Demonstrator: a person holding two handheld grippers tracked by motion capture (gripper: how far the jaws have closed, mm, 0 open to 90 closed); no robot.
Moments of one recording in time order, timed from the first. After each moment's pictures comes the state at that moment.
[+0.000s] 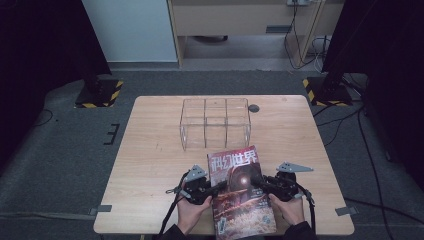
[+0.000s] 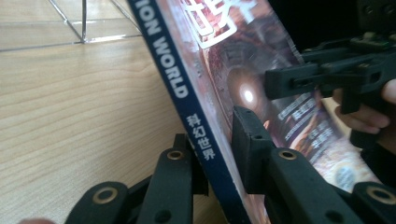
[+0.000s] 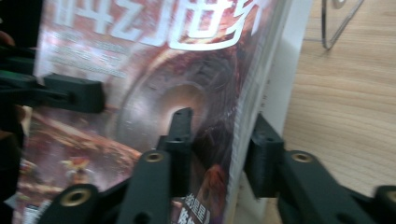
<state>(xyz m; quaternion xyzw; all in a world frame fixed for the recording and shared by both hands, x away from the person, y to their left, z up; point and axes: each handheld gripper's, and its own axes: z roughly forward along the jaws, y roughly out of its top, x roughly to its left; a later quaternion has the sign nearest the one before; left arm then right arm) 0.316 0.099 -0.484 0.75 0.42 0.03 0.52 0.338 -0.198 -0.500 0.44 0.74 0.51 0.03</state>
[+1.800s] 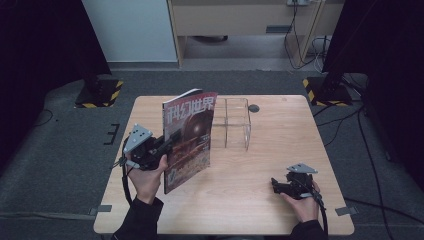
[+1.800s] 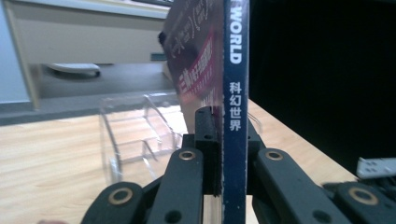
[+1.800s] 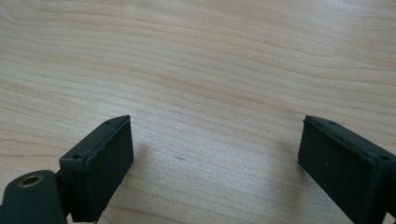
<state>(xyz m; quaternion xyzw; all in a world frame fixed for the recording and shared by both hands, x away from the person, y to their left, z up) 0.334 0.193 -0.338 0.65 0.44 0.25 0.57 0.351 -0.239 -0.534 0.54 0.75 0.31 0.23</state>
